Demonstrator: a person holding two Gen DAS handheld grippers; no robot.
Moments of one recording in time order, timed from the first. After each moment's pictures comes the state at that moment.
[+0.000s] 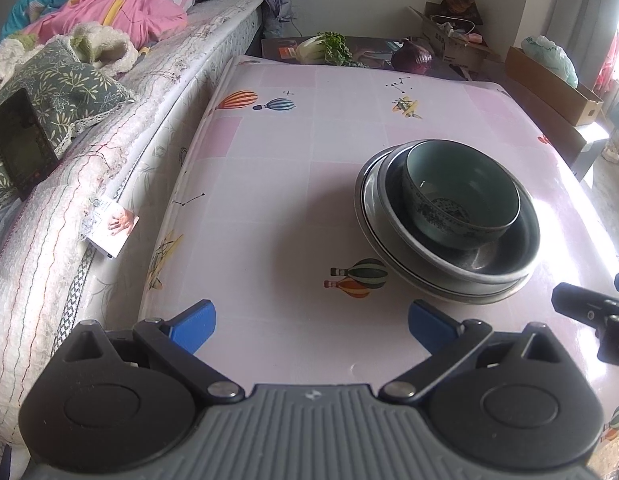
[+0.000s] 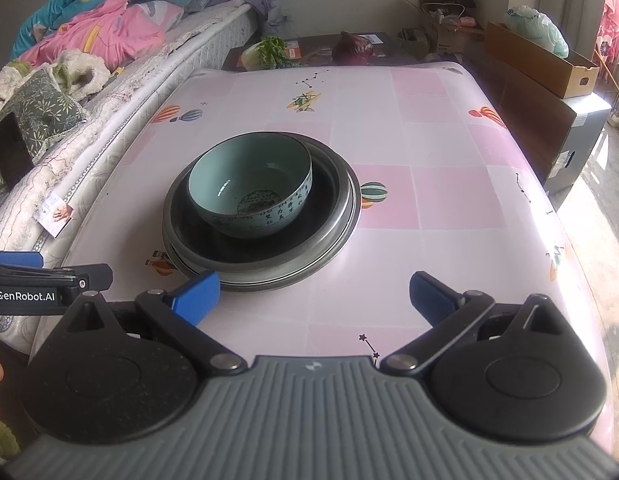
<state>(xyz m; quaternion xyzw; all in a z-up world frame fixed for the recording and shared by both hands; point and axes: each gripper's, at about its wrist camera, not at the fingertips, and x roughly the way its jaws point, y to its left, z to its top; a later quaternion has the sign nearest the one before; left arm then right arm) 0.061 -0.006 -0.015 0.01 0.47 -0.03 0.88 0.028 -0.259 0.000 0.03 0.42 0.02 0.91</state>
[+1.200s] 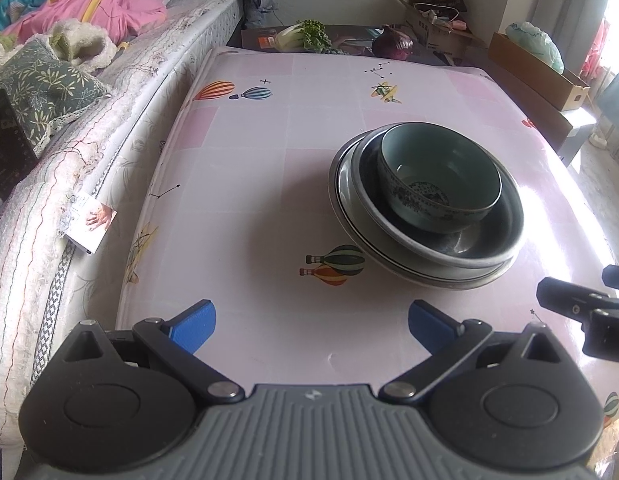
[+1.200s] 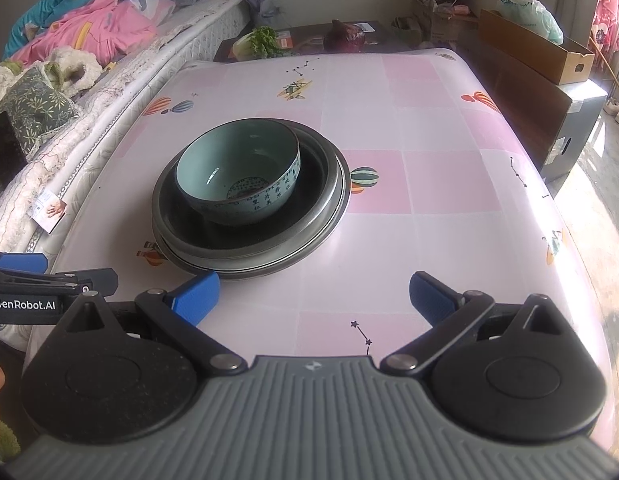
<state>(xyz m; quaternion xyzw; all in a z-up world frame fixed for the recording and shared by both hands) 0.061 -0.017 -0.022 0.02 0.48 -0.05 0.88 0.026 -0.266 -0.010 0.04 0.44 0.01 0.90</state>
